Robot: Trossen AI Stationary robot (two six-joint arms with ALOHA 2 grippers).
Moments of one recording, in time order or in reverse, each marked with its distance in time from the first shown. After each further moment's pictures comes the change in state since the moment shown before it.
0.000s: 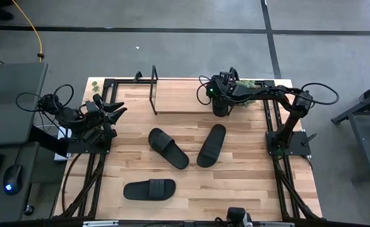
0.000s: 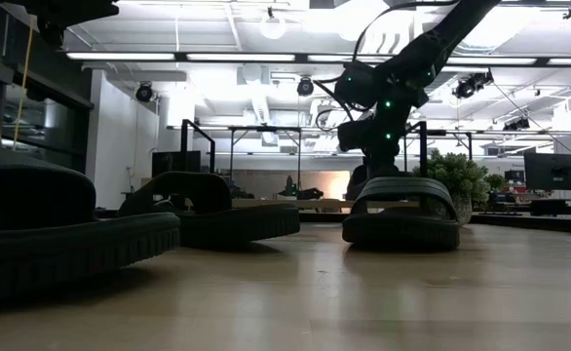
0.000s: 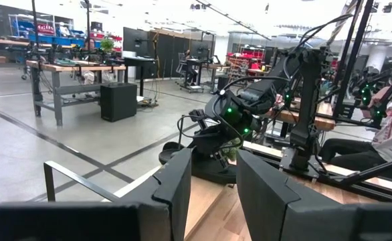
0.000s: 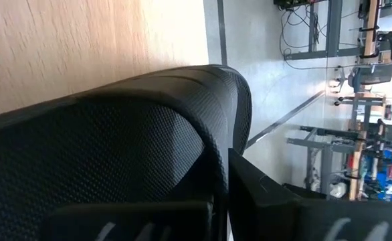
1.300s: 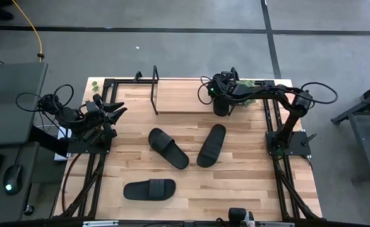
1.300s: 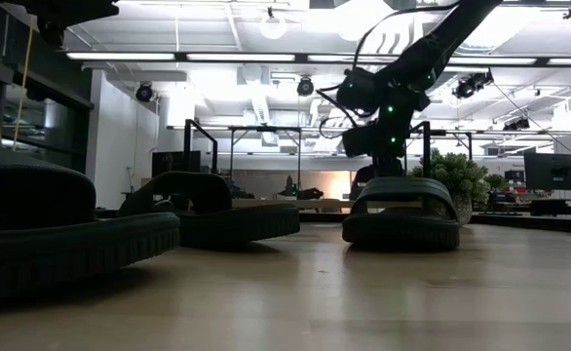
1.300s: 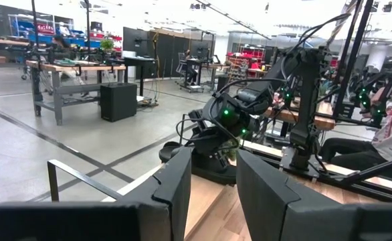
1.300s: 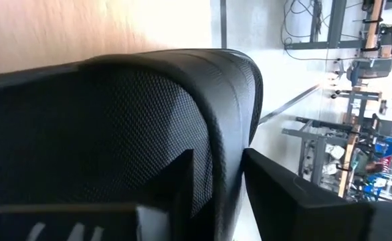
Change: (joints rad) left arm 0.000 0.000 0.000 -0.003 0.000 0.000; right arm -0.006 -0.014 -0.002 -0.044 0.010 -0.019
